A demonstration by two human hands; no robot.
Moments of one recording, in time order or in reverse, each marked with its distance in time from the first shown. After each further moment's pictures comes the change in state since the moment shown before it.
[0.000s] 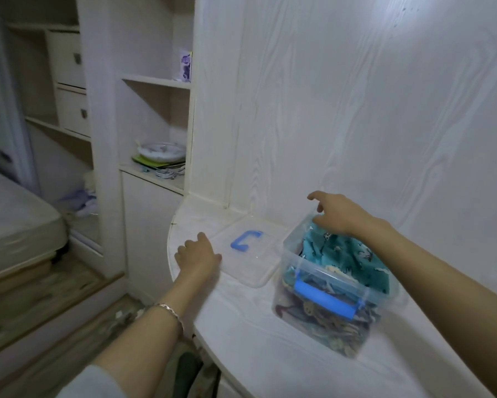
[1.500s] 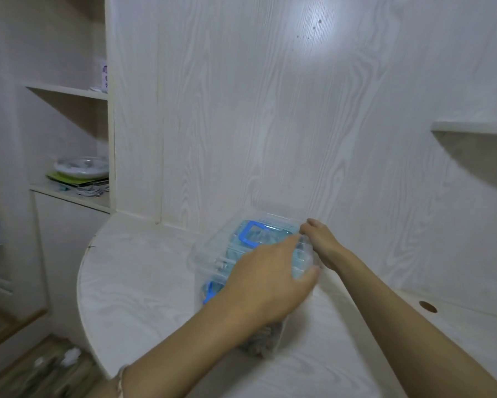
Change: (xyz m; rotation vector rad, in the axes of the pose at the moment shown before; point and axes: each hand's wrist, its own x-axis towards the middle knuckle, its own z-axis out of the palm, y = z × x) left_hand -0.216 0.170 -0.049 -0.127 -0.128 0.877; right_hand -0.026 0.147 0.034 1.040 0.199 0.427
